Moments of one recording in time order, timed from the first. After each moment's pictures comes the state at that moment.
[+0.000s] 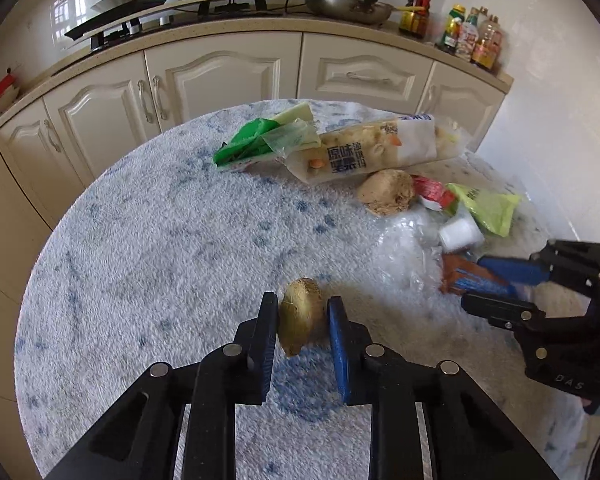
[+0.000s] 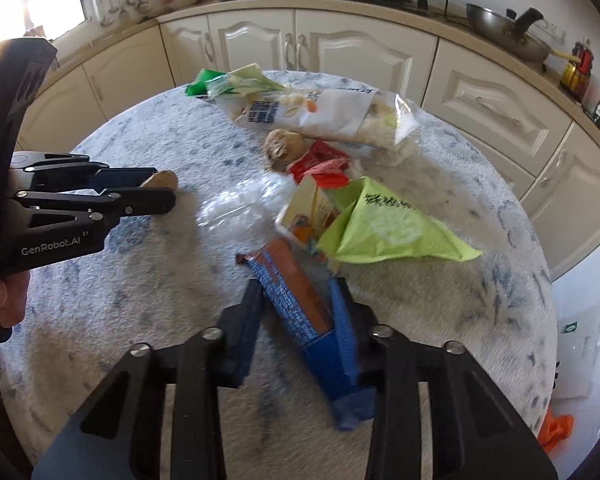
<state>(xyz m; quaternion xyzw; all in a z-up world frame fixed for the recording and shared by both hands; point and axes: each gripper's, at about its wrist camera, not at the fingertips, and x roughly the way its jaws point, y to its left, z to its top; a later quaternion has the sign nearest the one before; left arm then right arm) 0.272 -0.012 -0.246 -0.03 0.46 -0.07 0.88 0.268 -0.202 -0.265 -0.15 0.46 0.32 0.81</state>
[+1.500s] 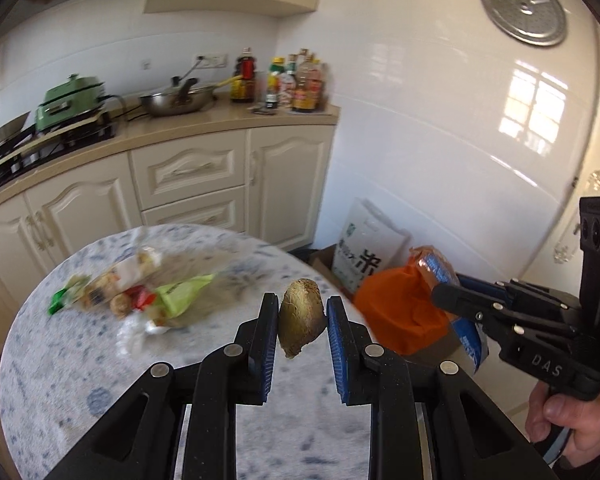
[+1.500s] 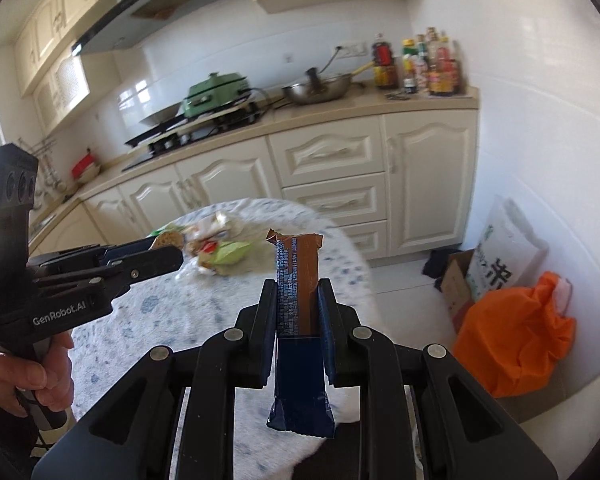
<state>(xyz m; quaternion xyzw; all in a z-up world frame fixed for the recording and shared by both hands) 0.130 -0.158 -0.112 0.03 0.33 -0.28 0.90 0.114 -0.406 -0.144 0.09 0.33 0.12 0.93</state>
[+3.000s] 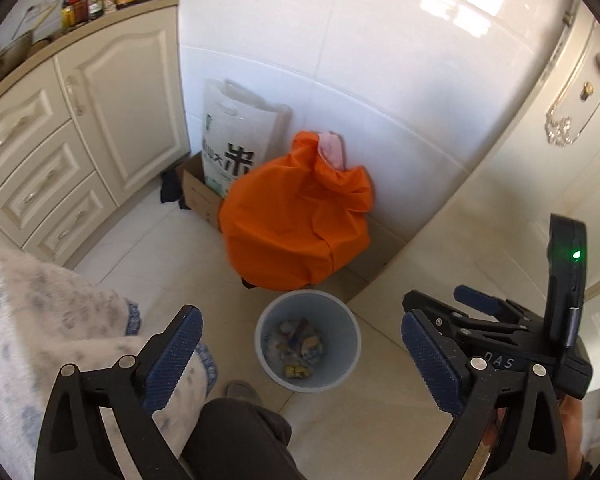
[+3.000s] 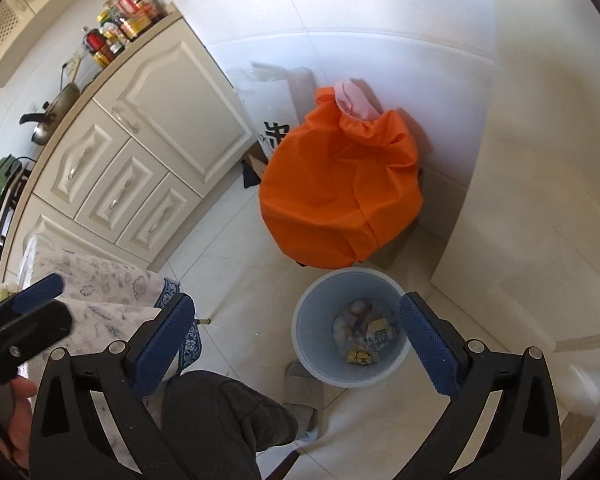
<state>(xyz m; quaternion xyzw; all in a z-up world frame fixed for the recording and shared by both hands) 0.201 -0.525 -0.236 0.14 0.48 -0.40 0.77 0.050 -0.683 -0.335 0.31 0.45 -0.19 0.82</state>
